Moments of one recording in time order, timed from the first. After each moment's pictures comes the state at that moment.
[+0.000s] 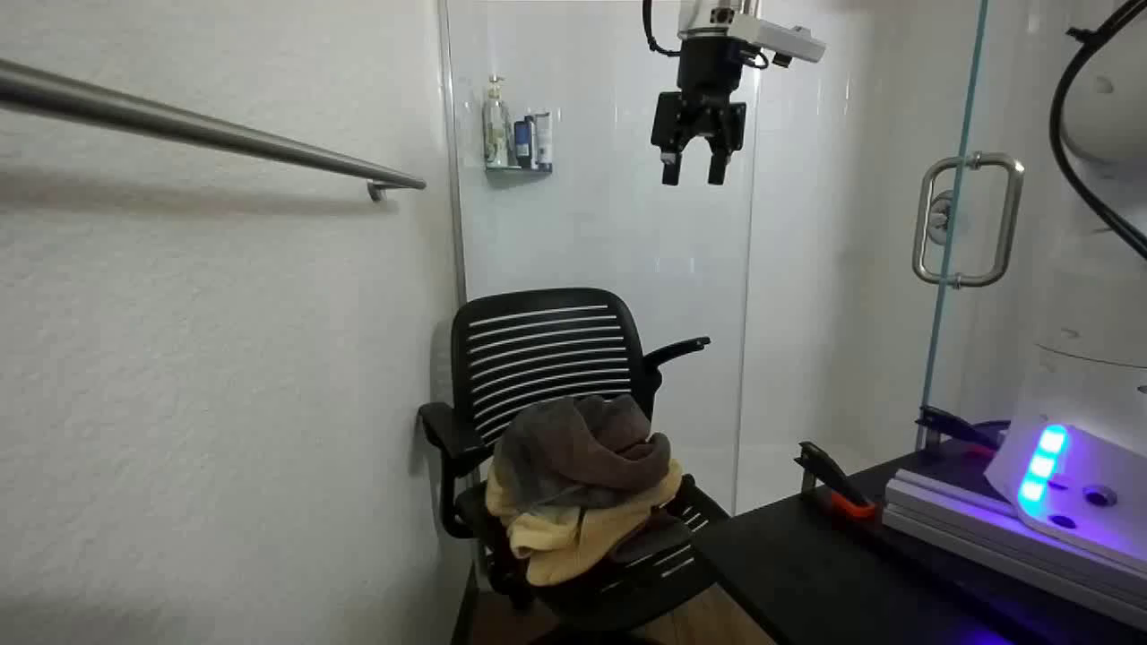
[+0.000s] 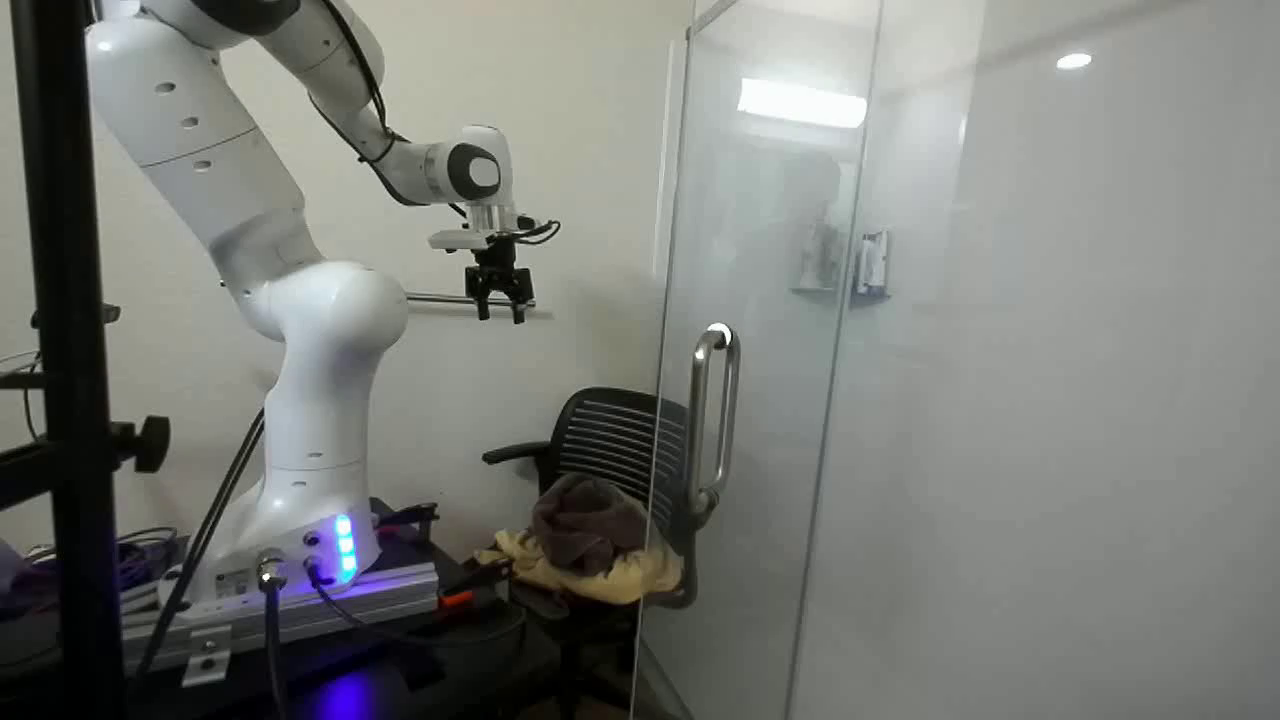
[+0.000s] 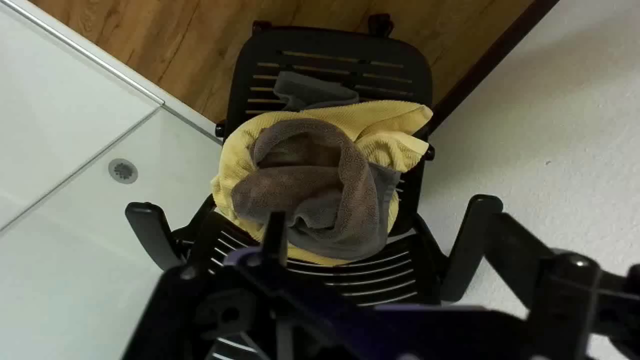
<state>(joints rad) 0.22 -0.63 0.23 -2.62 0.09 2.18 0.11</state>
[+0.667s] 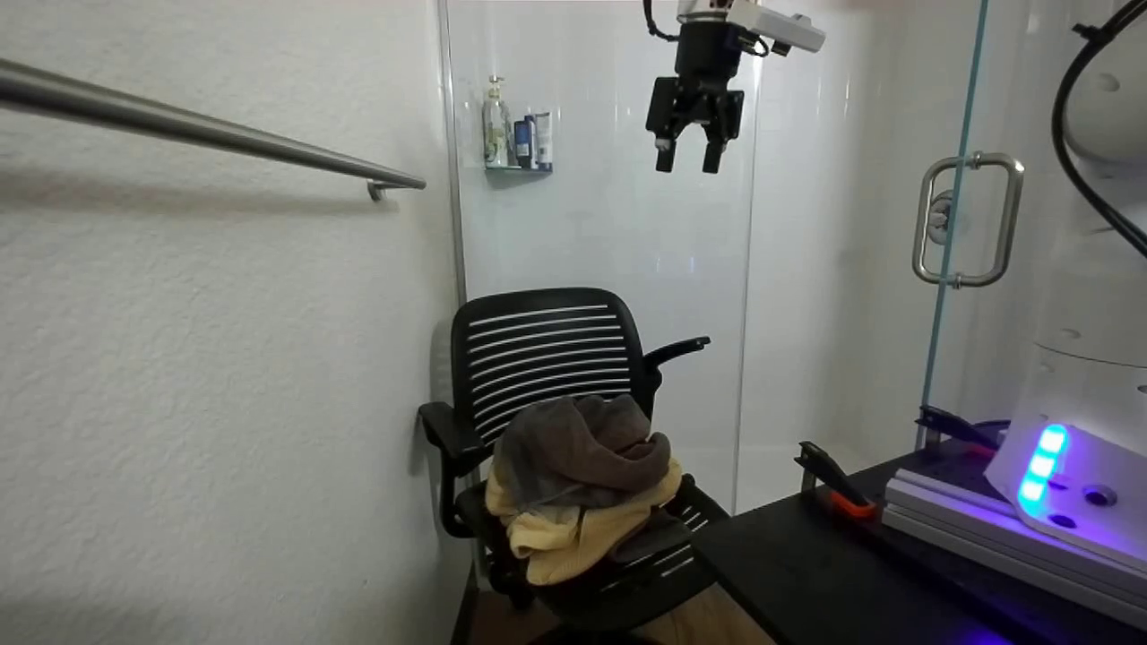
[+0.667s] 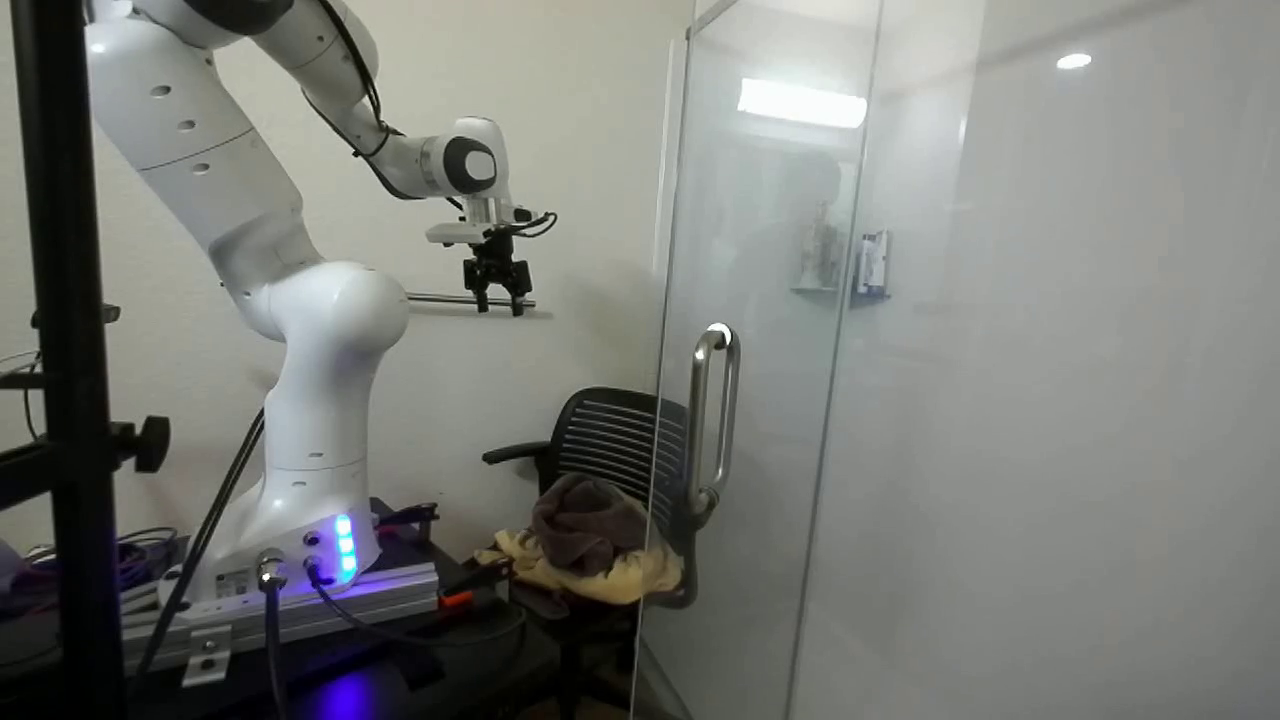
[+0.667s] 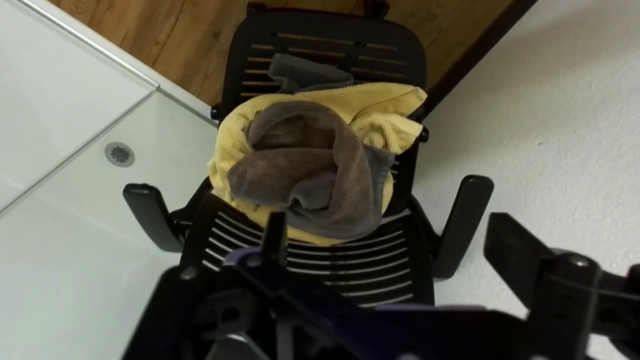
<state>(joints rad) 0.24 -0.65 0.23 -2.61 0.08 2.20 0.13</state>
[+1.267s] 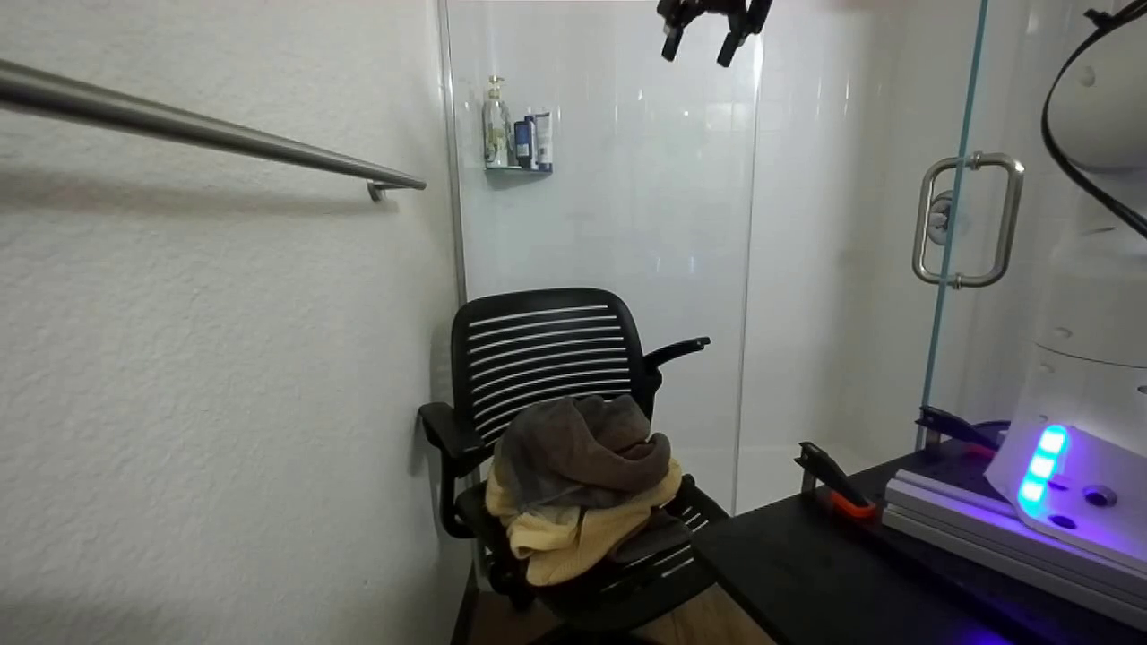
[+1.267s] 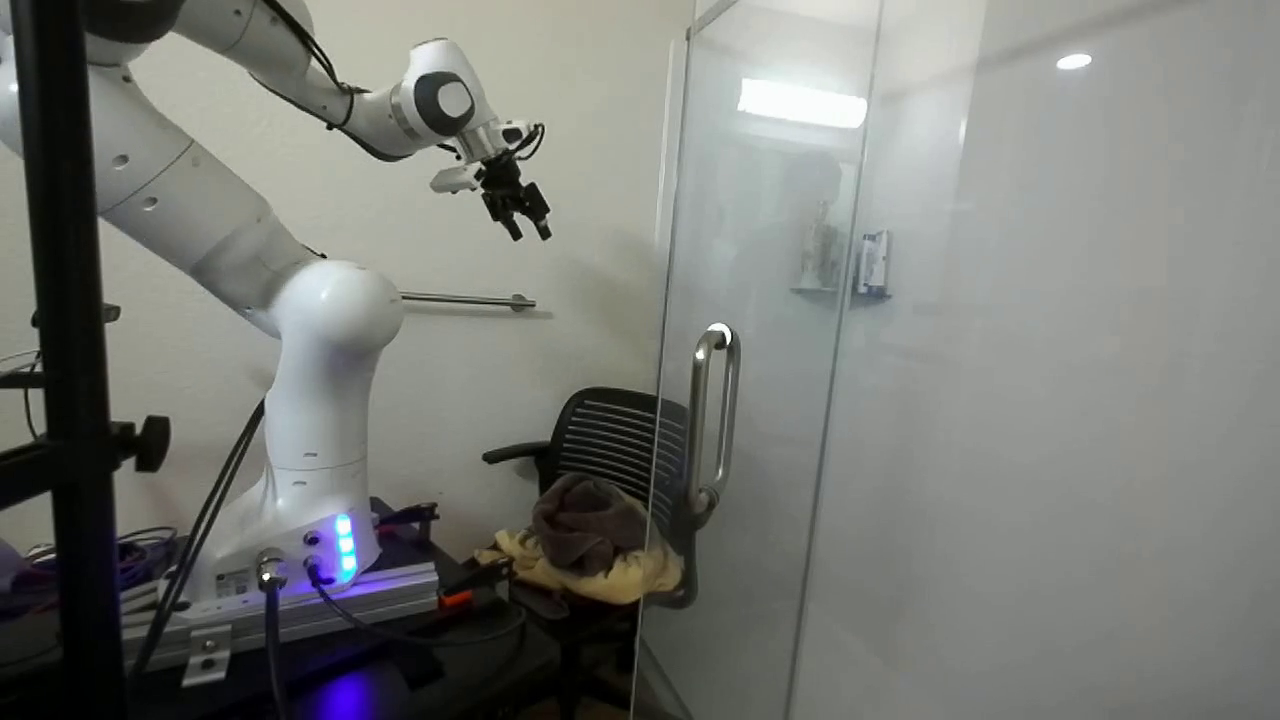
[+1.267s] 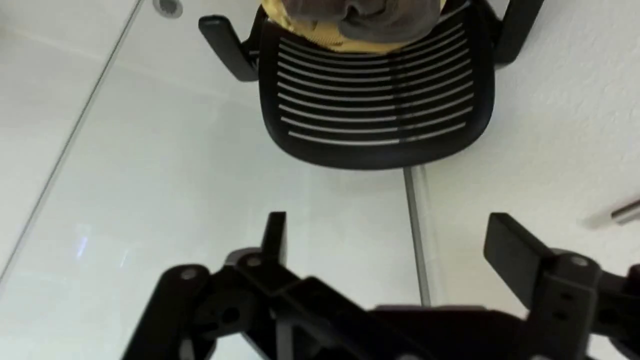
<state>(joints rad) 0.13 -0.91 0.24 -2.58 -0.04 2.32 0.31</state>
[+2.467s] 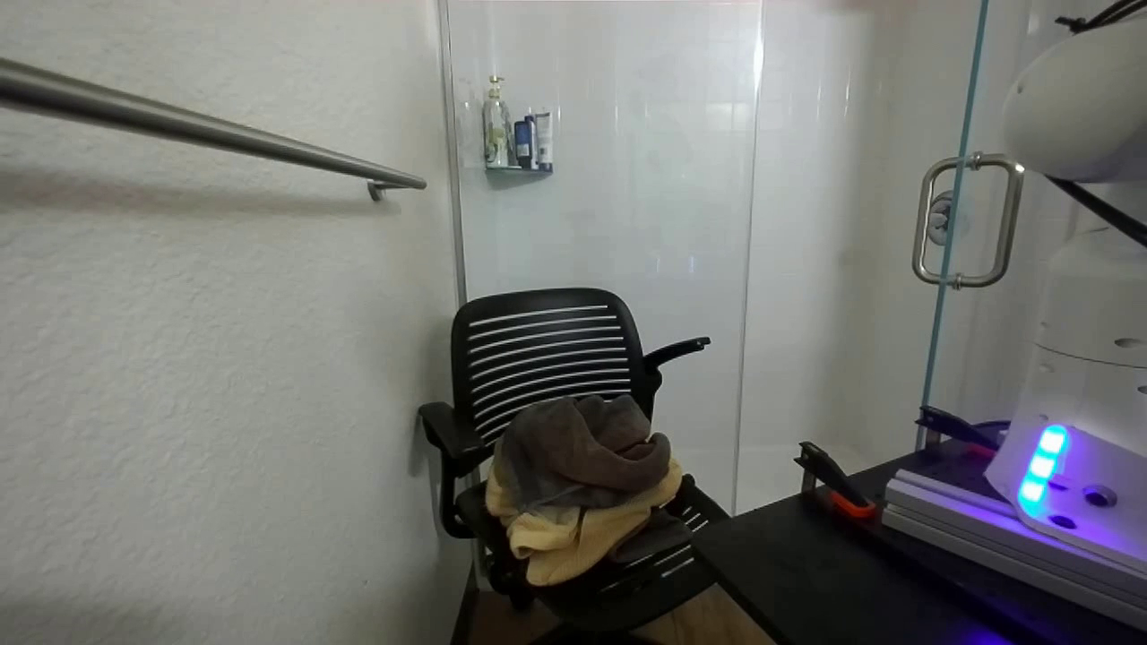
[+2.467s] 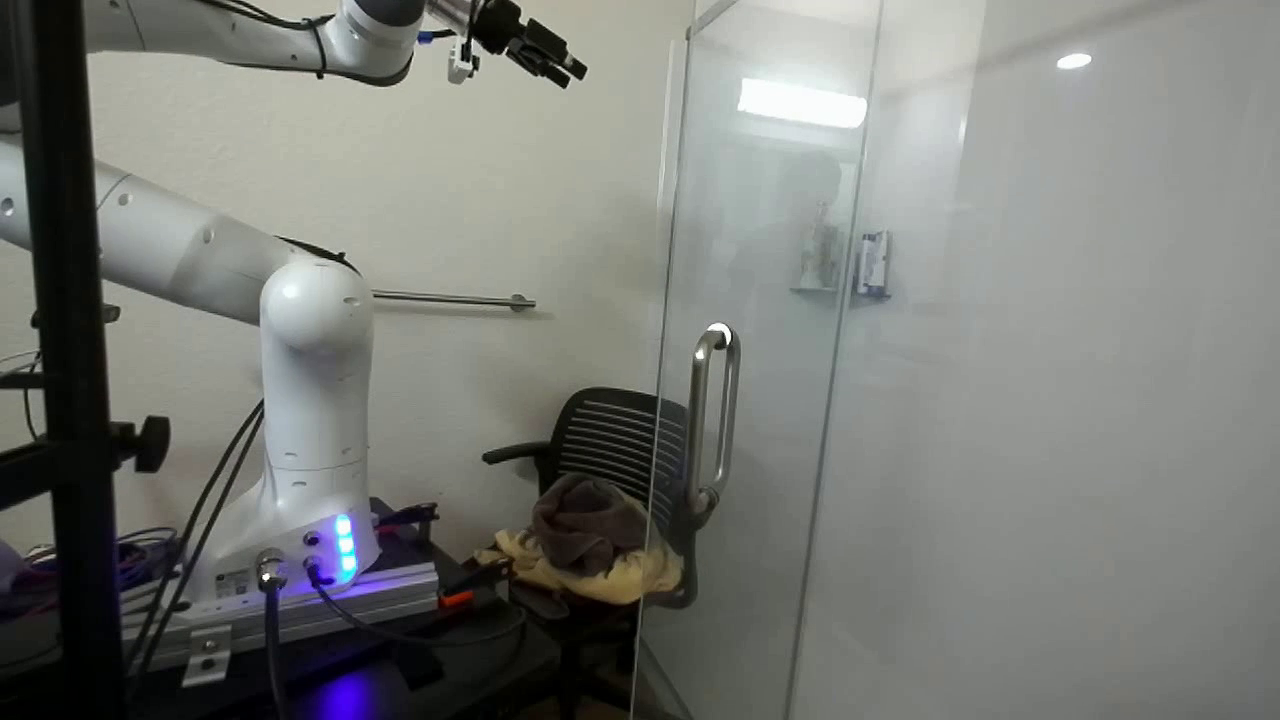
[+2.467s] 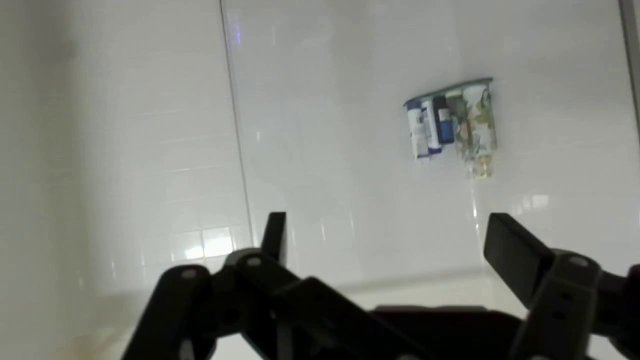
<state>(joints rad) -0.25 -1.18 0.18 -2.42 -0.13 2.47 0.43</state>
